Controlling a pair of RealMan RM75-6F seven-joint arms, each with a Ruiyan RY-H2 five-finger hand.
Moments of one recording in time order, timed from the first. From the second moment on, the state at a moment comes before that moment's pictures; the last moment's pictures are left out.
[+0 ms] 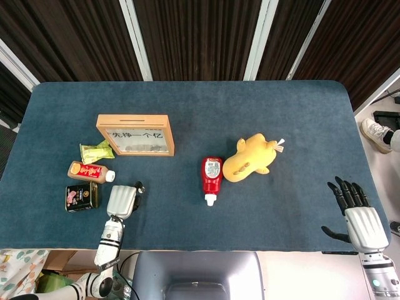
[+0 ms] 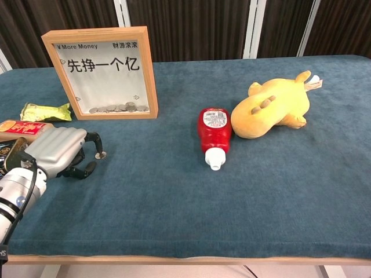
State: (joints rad) left arm -0.48 -1.97 -0.20 -0.95 1.33 1.20 0.41; right arm 0.07 -1.12 0.02 -1.64 -1.57 1.47 -0.06
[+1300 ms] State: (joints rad) left arm -0.52 -2.01 -0.21 -0.86 1.30 1.19 0.39; right arm 0.07 -1.10 0.02 -1.65 -1.57 1.48 -0.06
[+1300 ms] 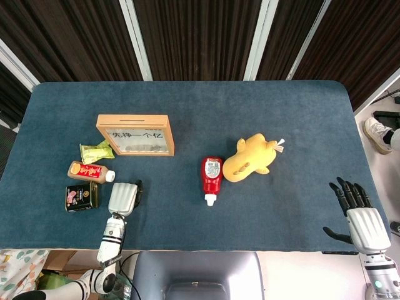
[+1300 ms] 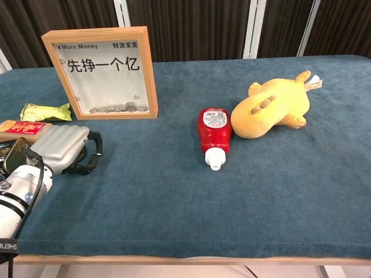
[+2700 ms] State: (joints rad) left arm -0.55 -1.67 -0.41 -1.41 1.29 1.33 0.35; right arm 0.07 -1.10 0.01 -1.65 -1.56 1.45 -0.06
